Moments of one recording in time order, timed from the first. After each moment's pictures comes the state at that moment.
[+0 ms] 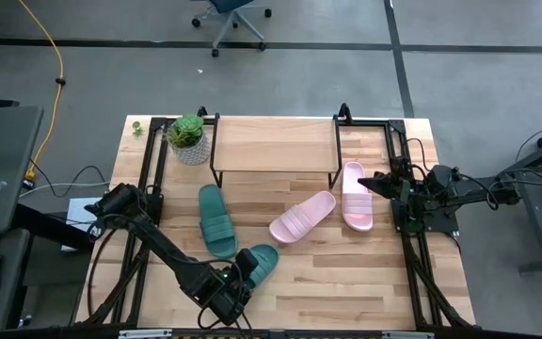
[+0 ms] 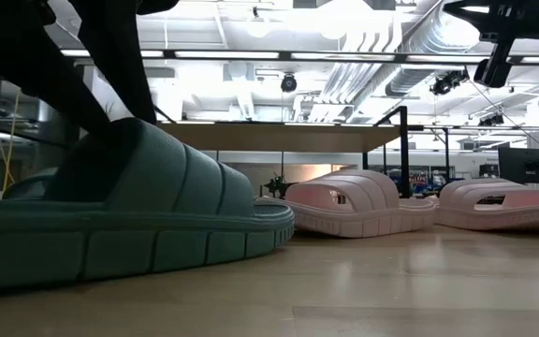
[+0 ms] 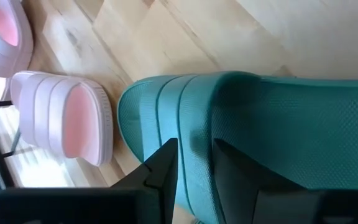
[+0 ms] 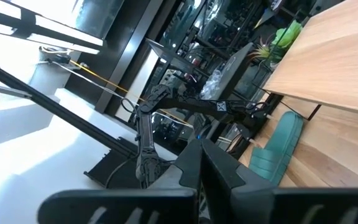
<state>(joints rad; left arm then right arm) -0.61 1.96 1.39 -0.73 -0.59 0.18 0.13 0.16 0.24 0.09 0.21 0.99</state>
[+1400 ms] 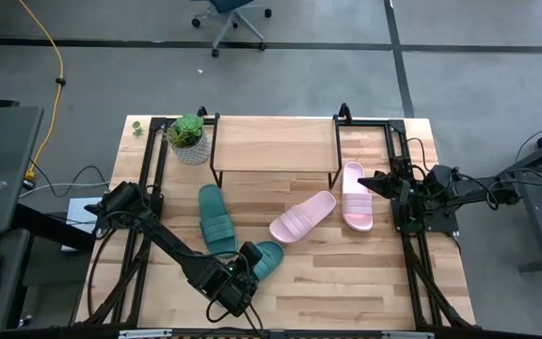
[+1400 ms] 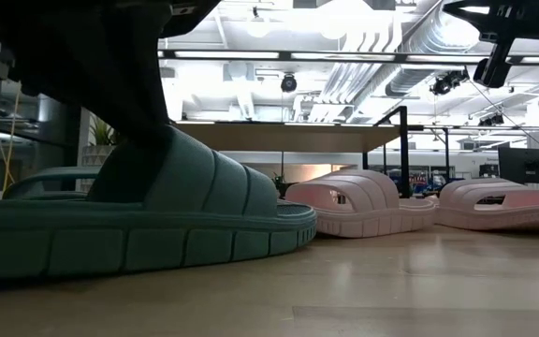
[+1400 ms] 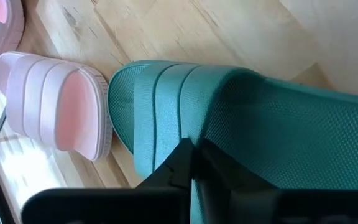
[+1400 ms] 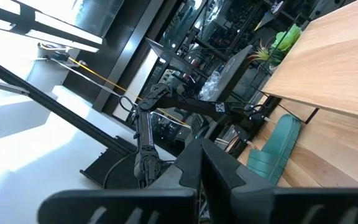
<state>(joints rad) -0.56 1.96 1.39 -0.73 -0.55 0.15 0.13 0.16 0.24 0.09 0.21 0.96</state>
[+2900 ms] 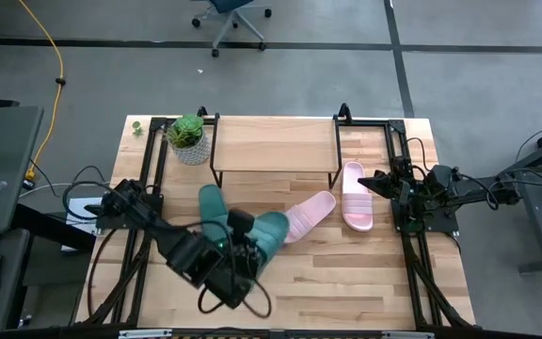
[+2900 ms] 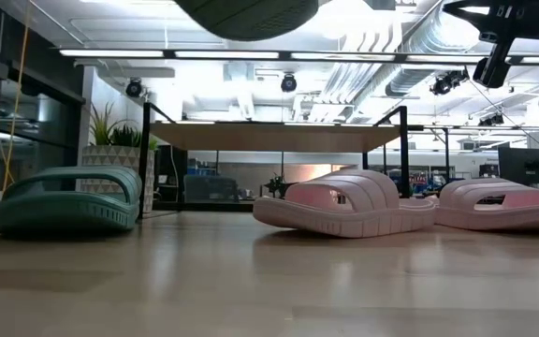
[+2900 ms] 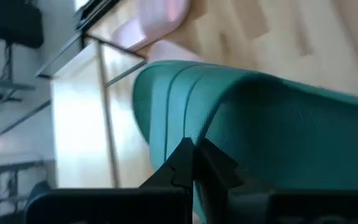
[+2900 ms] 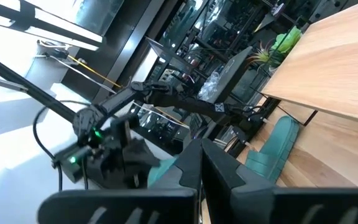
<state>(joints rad) -0.49 1.96 2.16 -1.49 -0.72 -0.14 0.13 0.16 0.24 0.09 0.21 0.94</state>
